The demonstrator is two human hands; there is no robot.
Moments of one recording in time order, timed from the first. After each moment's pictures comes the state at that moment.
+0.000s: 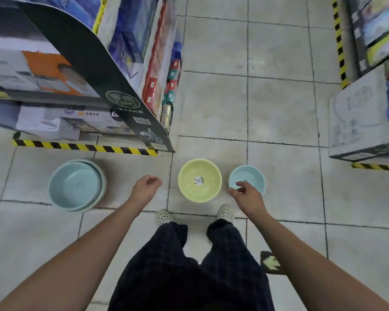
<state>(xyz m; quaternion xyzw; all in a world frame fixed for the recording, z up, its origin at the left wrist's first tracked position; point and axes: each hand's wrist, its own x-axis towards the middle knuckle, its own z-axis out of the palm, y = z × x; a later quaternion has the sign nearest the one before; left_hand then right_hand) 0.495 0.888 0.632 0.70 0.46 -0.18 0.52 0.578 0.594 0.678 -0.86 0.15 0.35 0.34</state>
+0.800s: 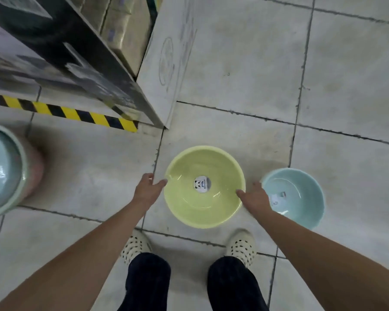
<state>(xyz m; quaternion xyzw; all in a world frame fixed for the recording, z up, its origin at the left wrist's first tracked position) 0.568 0.862 0.111 0.64 0.54 -0.23 0.49 0.691 0.592 0.134 -0.86 0.18 0.43 0.22</state>
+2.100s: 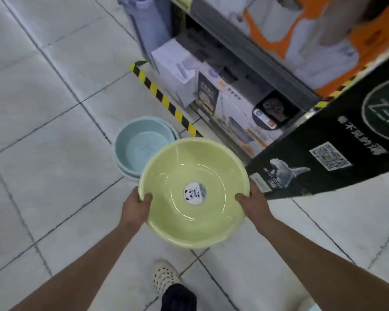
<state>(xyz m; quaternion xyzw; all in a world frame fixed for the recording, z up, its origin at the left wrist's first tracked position) 0.290 1.127 0.338 0.53 0.70 0.09 0.47 0.579 1.007 0.351 -0.81 -0.17 0.47 0.30</state>
